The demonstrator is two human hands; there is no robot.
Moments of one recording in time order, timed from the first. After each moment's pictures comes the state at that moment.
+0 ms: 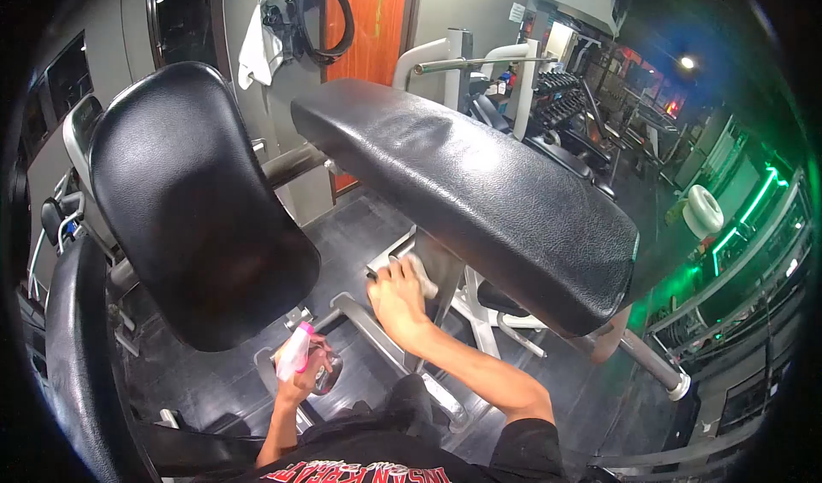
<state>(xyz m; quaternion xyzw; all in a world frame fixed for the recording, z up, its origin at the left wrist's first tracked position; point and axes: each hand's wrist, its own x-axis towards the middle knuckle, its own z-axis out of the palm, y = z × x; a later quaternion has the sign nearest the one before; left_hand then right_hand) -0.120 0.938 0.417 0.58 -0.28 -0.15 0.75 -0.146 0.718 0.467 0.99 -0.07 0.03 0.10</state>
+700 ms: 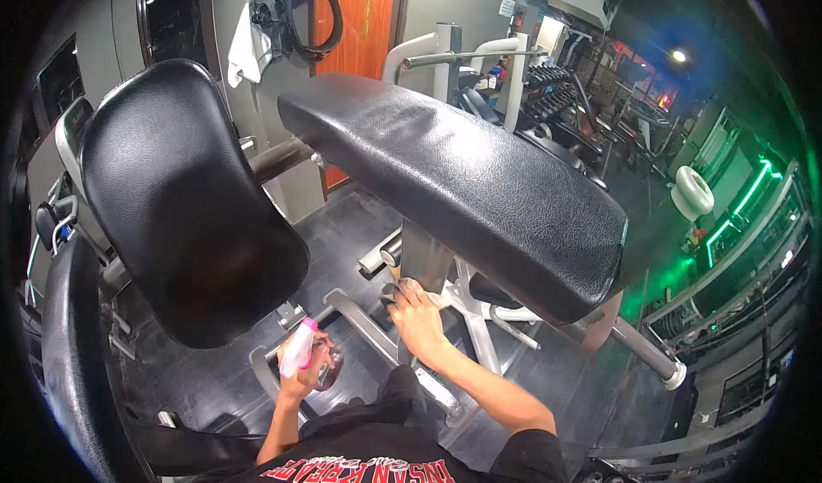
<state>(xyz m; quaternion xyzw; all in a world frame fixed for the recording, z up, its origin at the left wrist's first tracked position) -0.129 0.925 0.411 0.58 -0.30 -0.16 0.74 -0.203 0.691 0.392 0.99 -0.03 0.14 0.05</state>
